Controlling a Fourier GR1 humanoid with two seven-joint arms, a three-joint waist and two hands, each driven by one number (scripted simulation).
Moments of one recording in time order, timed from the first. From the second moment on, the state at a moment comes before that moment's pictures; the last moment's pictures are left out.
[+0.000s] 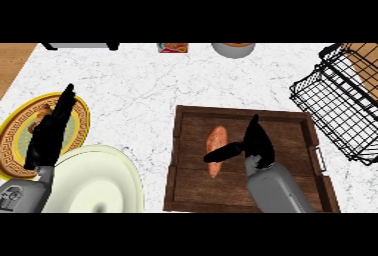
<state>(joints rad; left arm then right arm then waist) -0.17 0.46 -0.16 -1.42 0.06 0.28 0.05 -0.35 -0.02 0.32 -1.37 0.56 -0.18 1.24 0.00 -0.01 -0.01</state>
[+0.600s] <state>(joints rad) -0.18 0.44 -0.15 -1.41 0.04 0.26 0.04 -0.40 -0.04 0.36 -1.32 0.52 -0.11 1.22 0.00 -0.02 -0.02</state>
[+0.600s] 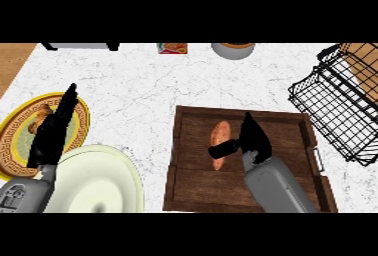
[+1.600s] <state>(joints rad) -0.24 0.41 -0.18 -1.41 0.01 0.23 0.05 -0.98 -0.20 0.07 -0.79 0.91 -0.37 1.12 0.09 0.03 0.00</state>
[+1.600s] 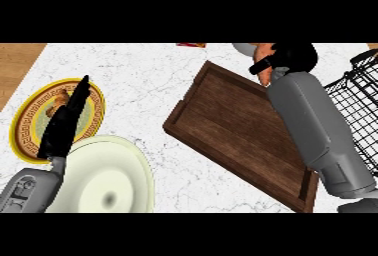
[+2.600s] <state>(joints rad) -0.21 0.42 -0.13 -1.40 0.01 0.22 0.05 -1.41 -0.34 -0.04 -0.44 1.35 -0.41 1.18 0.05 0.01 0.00</state>
